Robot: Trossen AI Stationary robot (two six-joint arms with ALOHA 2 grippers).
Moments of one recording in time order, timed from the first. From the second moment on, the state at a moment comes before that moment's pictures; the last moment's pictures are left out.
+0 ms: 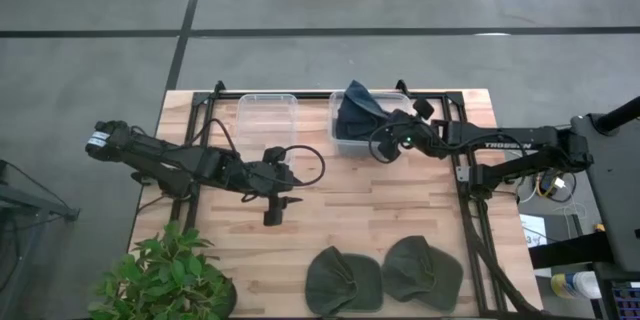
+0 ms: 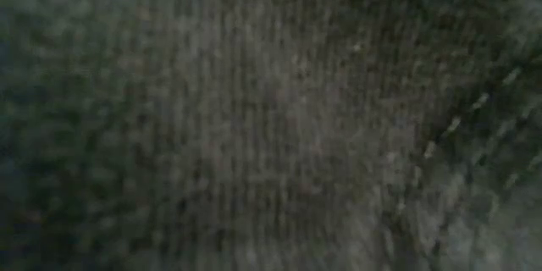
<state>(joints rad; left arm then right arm) -0.25 1.28 1.16 -0.53 -0.22 -0.15 -0.21 1.17 0.82 -0.49 0.66 0.14</state>
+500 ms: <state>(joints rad) -0.25 1.28 1.16 -0.53 -0.22 -0.15 -0.21 1.17 0.82 -0.50 0.65 0.15</state>
